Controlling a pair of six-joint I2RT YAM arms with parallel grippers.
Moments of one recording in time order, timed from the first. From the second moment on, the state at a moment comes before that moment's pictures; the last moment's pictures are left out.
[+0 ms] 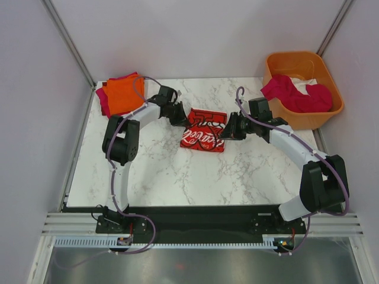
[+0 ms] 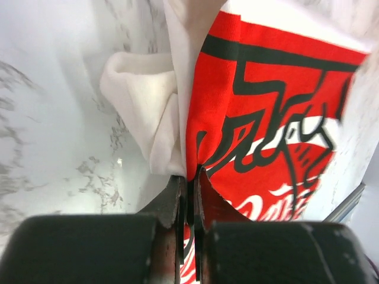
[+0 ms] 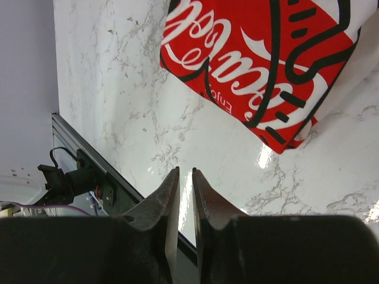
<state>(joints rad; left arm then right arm) -0.34 2.22 1.64 -0.39 0.45 -0.53 0.28 1.51 1.06 -0.36 -0.60 0.49</state>
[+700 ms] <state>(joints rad) -0.03 2.41 2.34 -0.73 0.48 -0.35 0.28 1.46 1.06 -0.34 -0.61 0.49</state>
